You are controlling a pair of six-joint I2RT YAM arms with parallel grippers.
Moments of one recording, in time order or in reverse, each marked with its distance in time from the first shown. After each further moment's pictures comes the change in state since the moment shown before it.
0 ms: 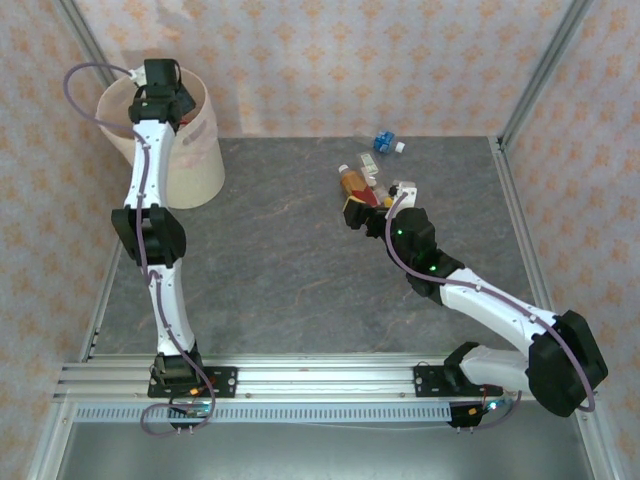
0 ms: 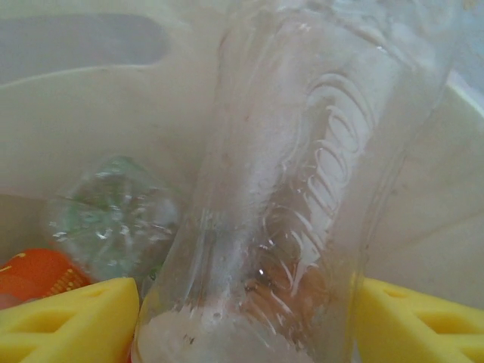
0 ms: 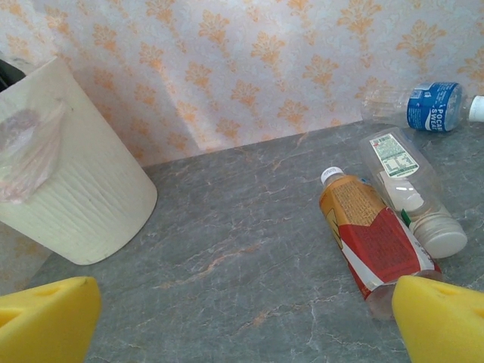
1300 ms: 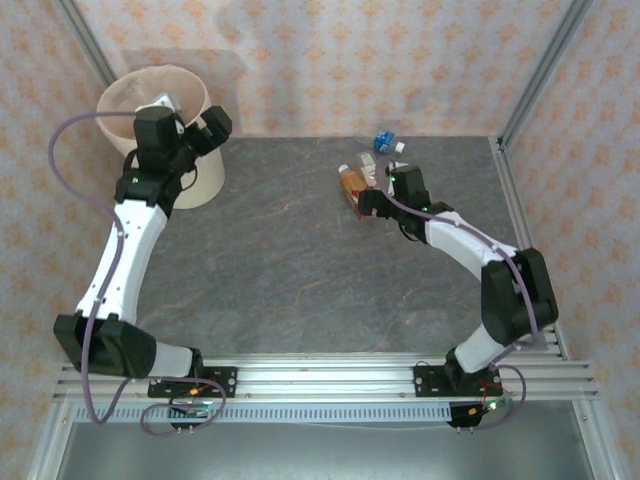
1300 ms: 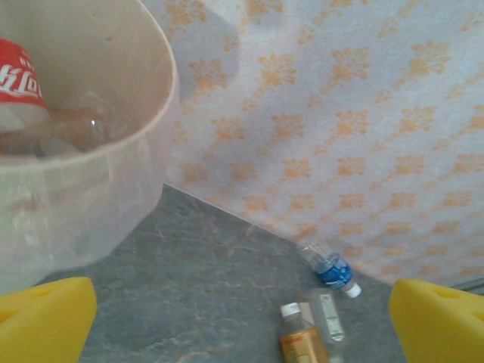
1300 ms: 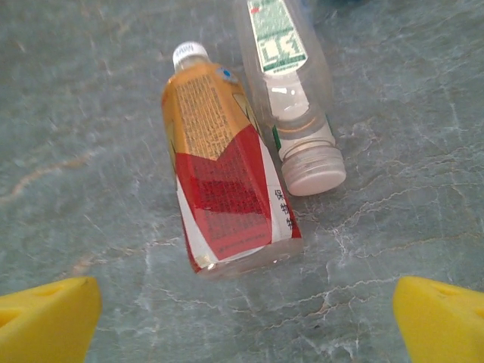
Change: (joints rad) left arm -0.185 -0.945 -1.104 0.458 0.359 -0.126; right arm -0.256 0.453 0.412 -0.497 -0.180 -0.216
